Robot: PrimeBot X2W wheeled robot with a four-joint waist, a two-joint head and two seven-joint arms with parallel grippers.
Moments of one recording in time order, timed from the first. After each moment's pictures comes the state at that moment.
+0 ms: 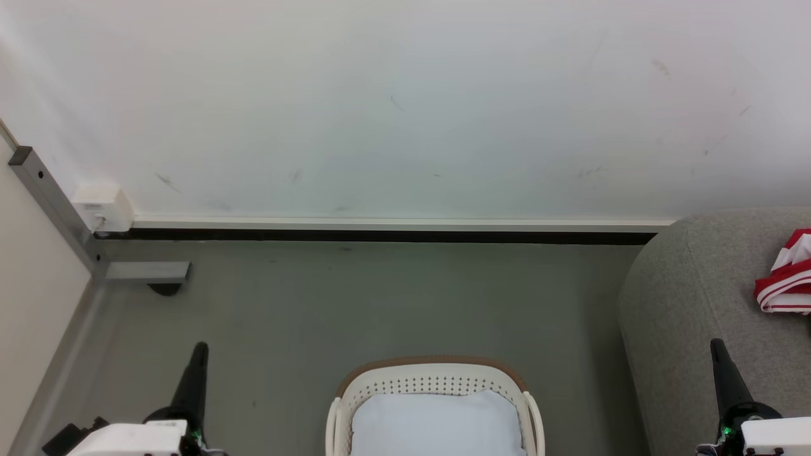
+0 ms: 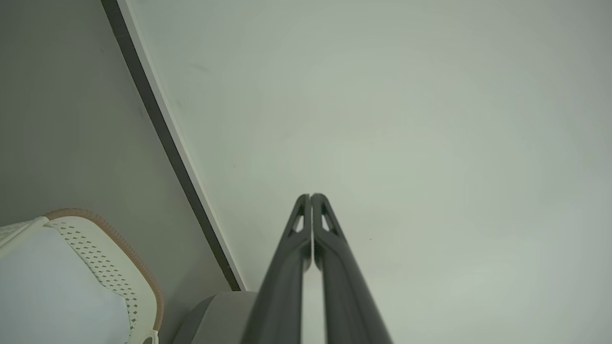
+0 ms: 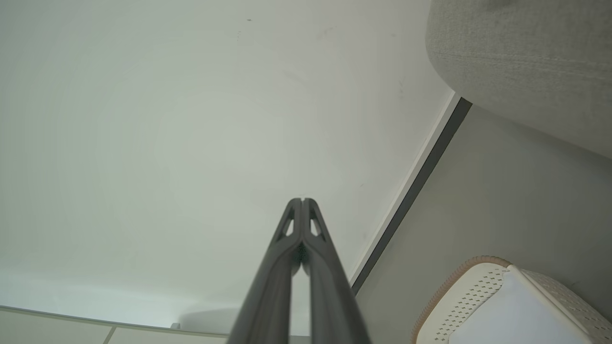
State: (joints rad) left arm -0.09 0.05 0.09 0.22 -1.44 -0.10 0.07; right arm -0.10 -0.10 -0.01 0.26 1.51 0.13 0.02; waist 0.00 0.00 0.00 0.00
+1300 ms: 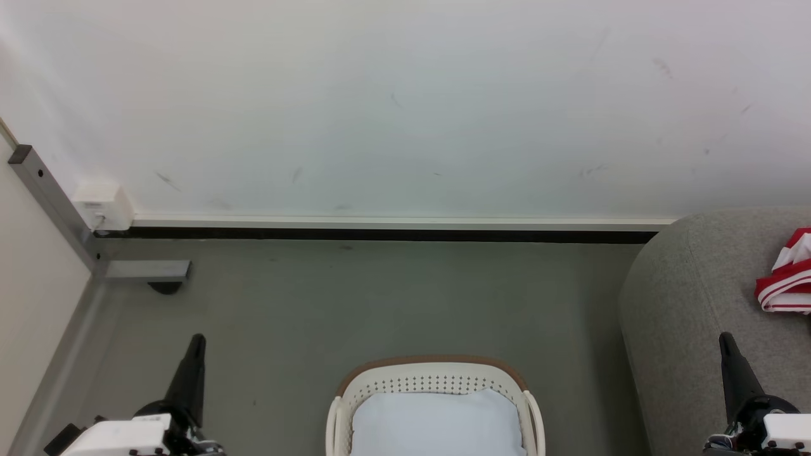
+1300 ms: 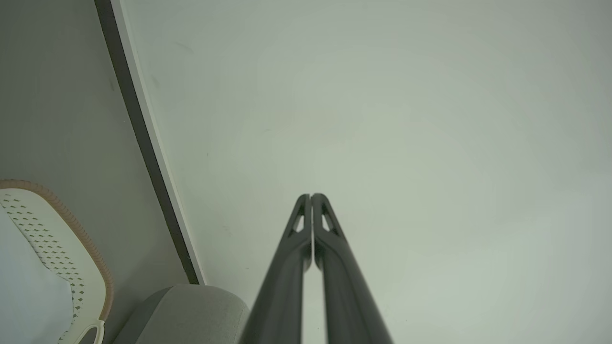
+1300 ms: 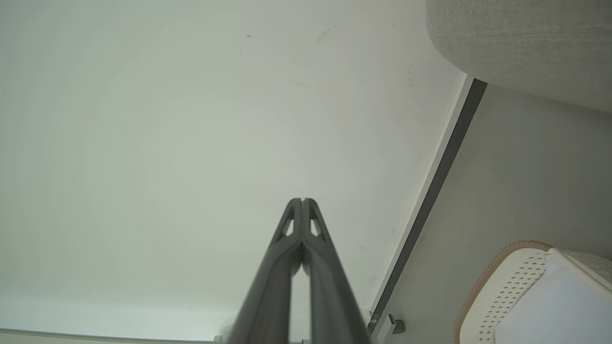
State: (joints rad) left arm -0.11 0.05 0.12 0.22 -1.61 -0.10 0.11; right arm -0.11 -0.10 -0.04 0.25 1.67 0.13 0.06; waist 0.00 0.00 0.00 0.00
